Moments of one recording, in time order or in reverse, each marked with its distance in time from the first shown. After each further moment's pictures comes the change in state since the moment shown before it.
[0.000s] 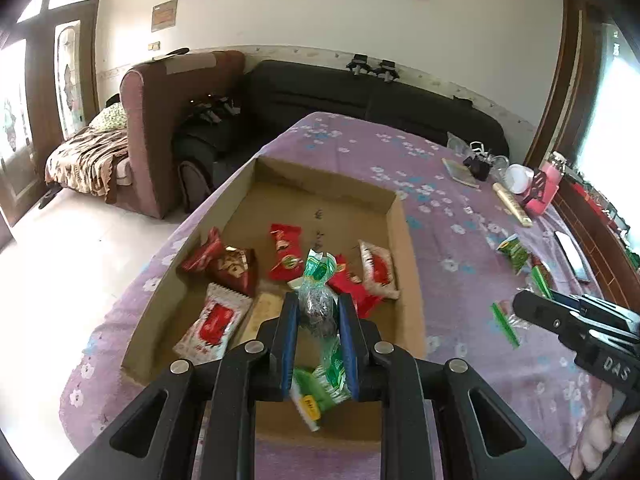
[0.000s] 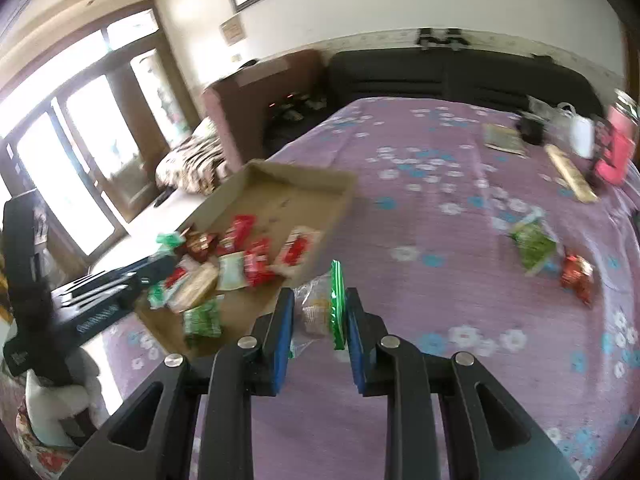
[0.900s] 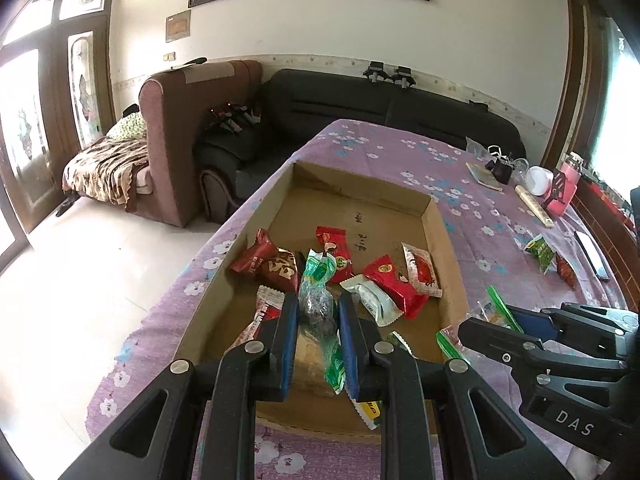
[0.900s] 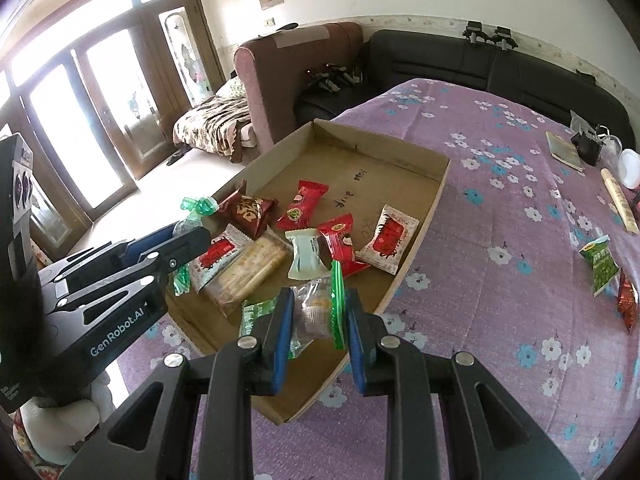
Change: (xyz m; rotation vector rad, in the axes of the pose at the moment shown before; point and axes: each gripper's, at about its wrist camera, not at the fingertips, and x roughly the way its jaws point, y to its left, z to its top) left arm -0.004 0.027 -0.006 0.007 -0.035 0.065; right arm 0.052 0.065 0.001 -0.089 0.087 0.011
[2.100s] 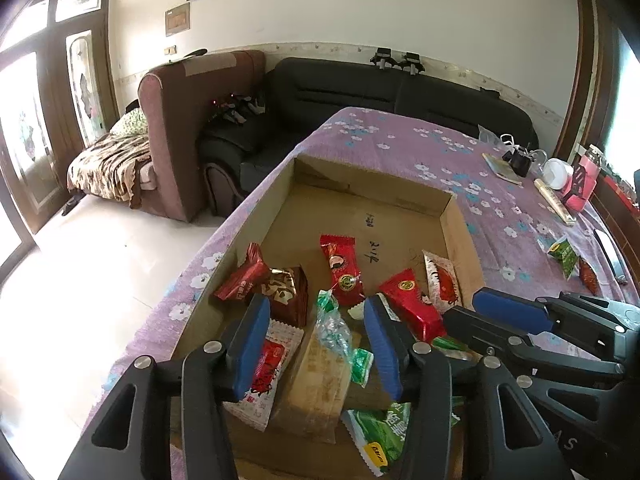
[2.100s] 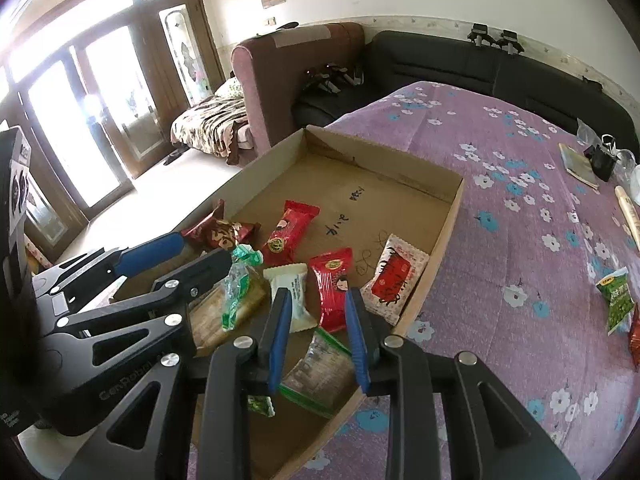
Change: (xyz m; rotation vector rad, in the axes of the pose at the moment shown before) left arm 0.036 -0.008 0.021 0.017 0.038 0.047; right arm 0.036 -0.012 0.025 -0.014 -0.012 -0.007
